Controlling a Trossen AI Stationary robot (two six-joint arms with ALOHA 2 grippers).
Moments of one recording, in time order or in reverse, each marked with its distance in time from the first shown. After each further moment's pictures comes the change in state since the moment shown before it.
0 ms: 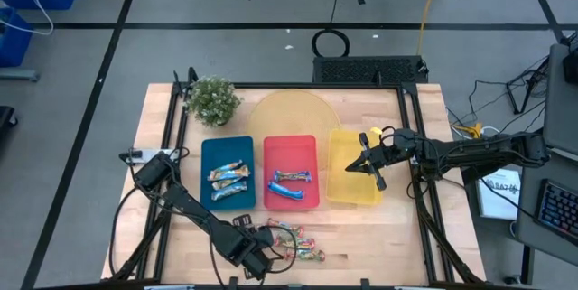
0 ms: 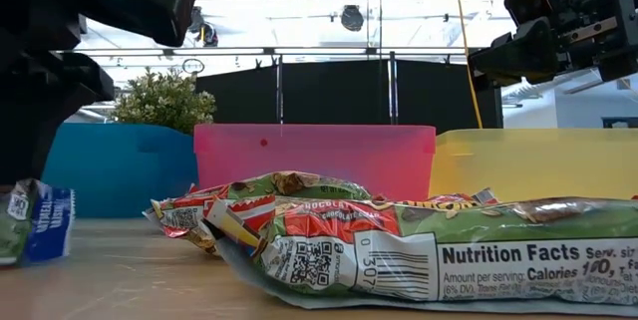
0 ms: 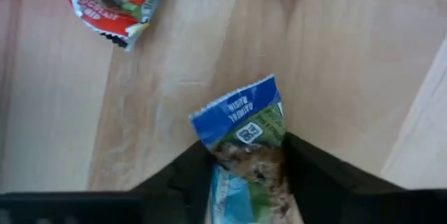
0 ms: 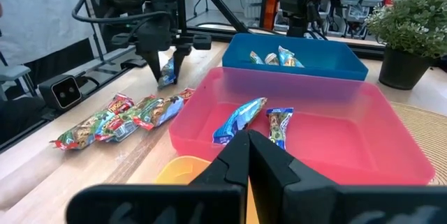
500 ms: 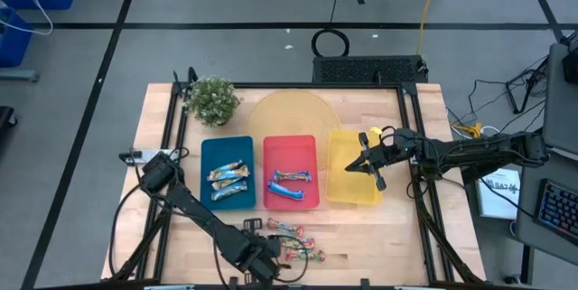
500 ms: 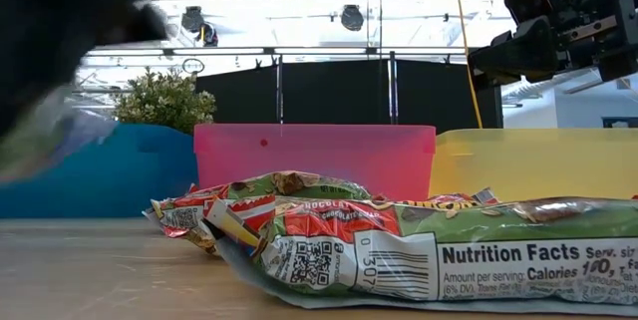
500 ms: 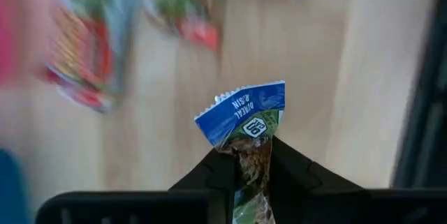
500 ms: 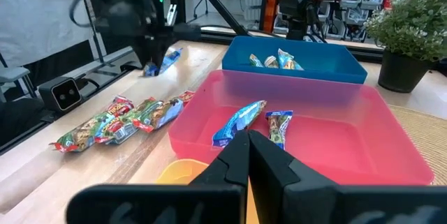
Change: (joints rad) left arm 0.022 0.012 0.227 -0.184 -0.023 0.239; right arm 0.000 0.000 0.000 0.009 0.000 0.000
